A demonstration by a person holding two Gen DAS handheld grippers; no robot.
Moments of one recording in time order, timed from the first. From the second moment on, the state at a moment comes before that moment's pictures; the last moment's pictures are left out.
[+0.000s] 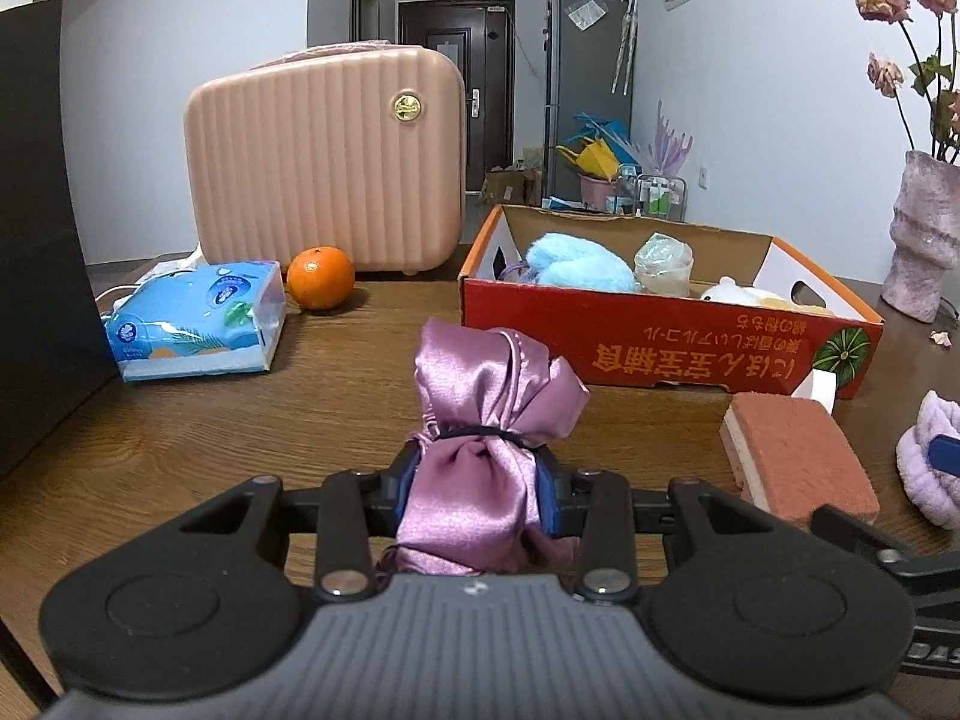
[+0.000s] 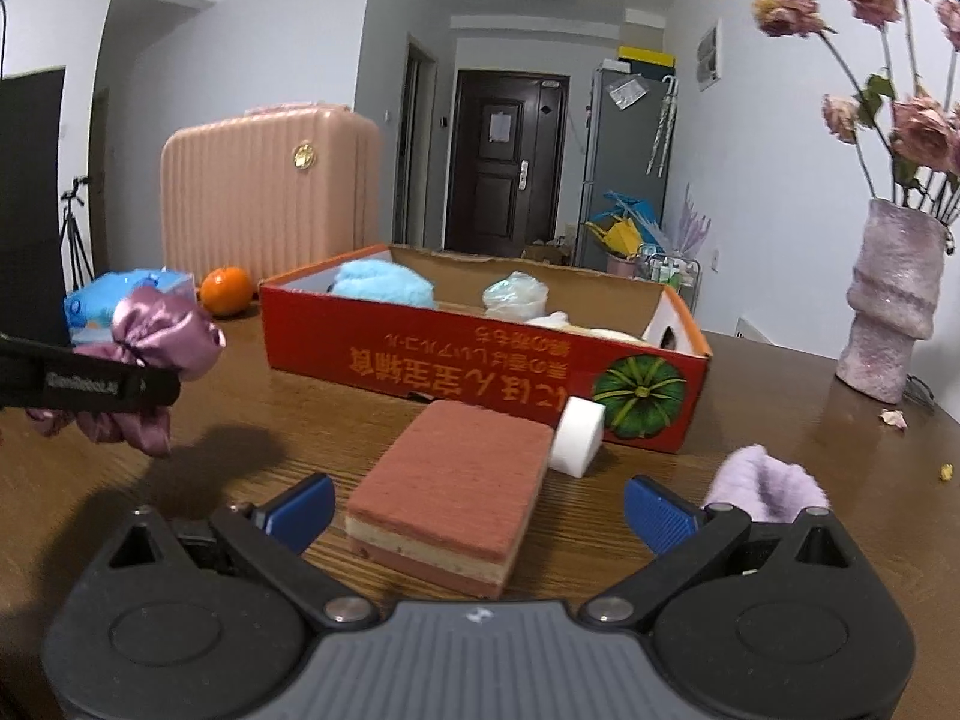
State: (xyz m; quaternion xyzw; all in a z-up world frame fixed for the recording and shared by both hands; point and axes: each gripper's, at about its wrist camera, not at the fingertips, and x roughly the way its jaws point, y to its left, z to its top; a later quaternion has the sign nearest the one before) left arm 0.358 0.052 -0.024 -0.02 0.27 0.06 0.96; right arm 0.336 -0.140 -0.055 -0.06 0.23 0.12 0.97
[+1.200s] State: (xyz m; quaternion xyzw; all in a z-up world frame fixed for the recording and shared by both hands) left arm 0.351 0.070 -0.017 -0.02 0.26 0.06 0.96; right arm 0.399 -0.108 -0.071 -0.03 0.32 0.08 0.94
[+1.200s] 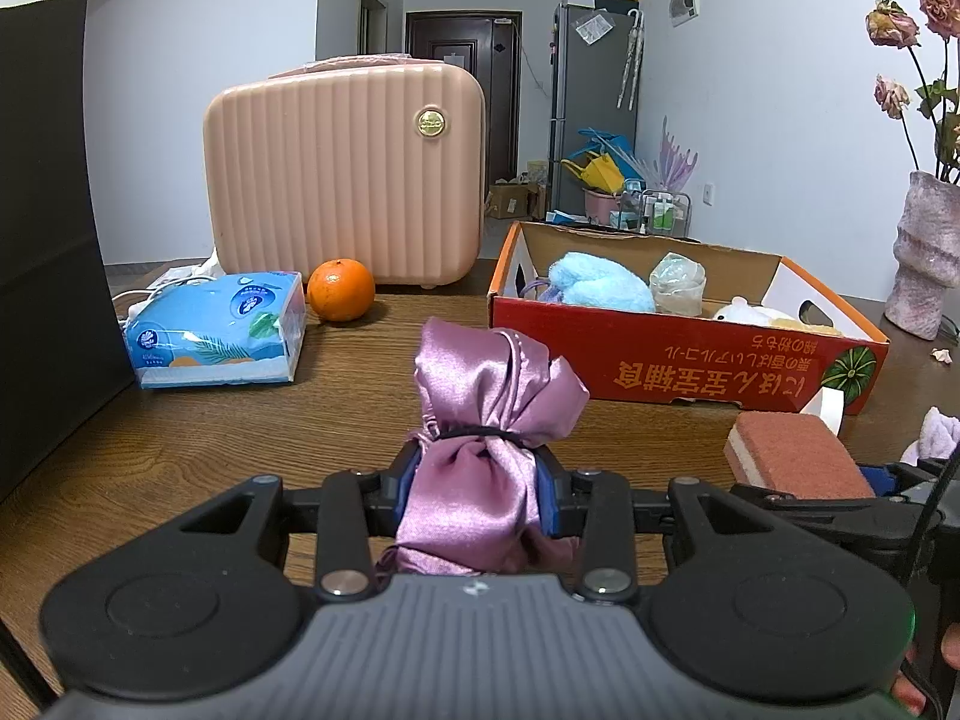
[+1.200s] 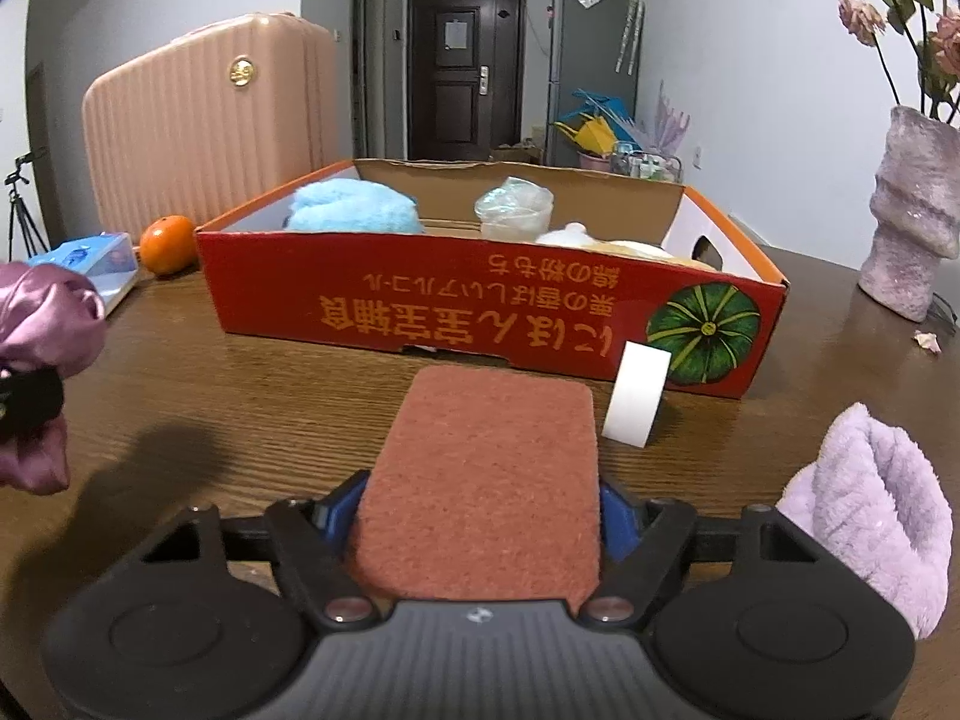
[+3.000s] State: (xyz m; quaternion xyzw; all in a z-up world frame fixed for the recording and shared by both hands) left arm 0.391 0.037 0.011 -0.05 0.22 0.03 0.97; right arm 0.417 -0.159 0.011 0.03 0.15 0.07 0.99
